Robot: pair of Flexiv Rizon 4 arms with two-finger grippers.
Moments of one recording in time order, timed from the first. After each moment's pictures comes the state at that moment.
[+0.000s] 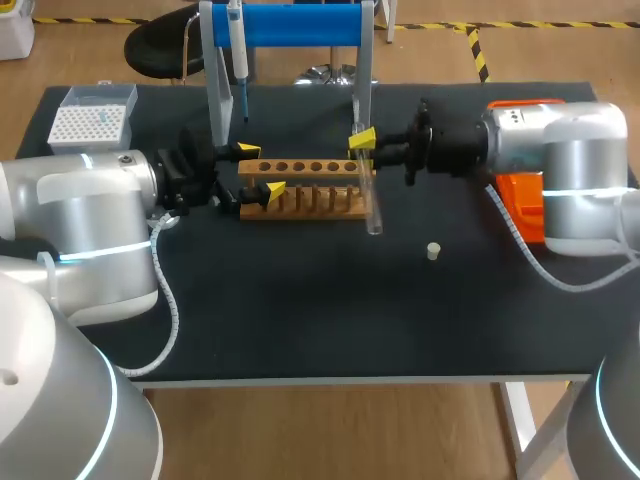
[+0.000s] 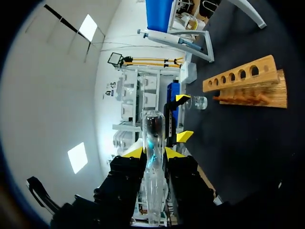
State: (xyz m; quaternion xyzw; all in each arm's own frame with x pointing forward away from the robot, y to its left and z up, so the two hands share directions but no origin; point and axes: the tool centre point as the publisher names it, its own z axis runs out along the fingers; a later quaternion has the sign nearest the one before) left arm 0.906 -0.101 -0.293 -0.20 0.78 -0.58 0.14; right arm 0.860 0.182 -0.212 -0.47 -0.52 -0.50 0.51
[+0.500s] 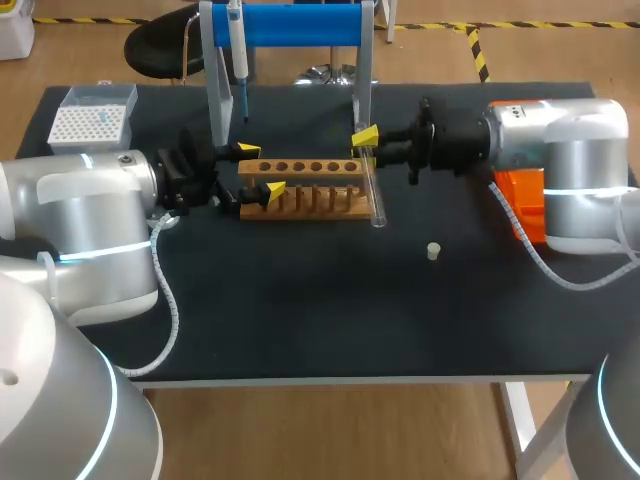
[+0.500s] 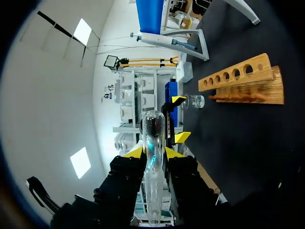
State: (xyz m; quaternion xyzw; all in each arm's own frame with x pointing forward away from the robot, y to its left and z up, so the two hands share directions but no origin) left arm 0.906 -0.101 -0.293 -0.20 0.78 -0.58 0.14; right arm 0.867 0.177 -0.215 -0.49 -0.51 -0.48 0.52
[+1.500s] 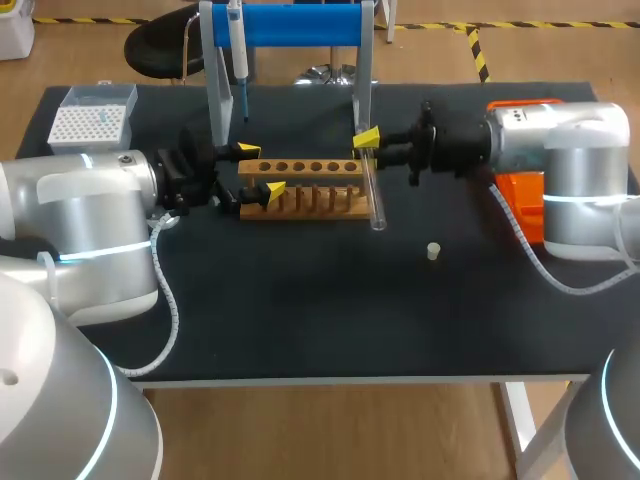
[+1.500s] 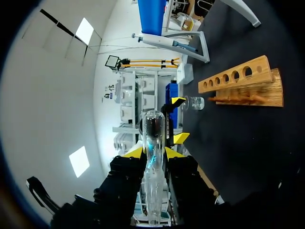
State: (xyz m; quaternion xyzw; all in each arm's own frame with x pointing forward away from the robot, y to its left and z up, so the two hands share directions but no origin) left arm 0.906 -0.101 -0.293 -0.20 0.78 -0.58 0.14; right arm 0.867 0.175 -0.217 -0.49 -0.51 -0.49 0.51
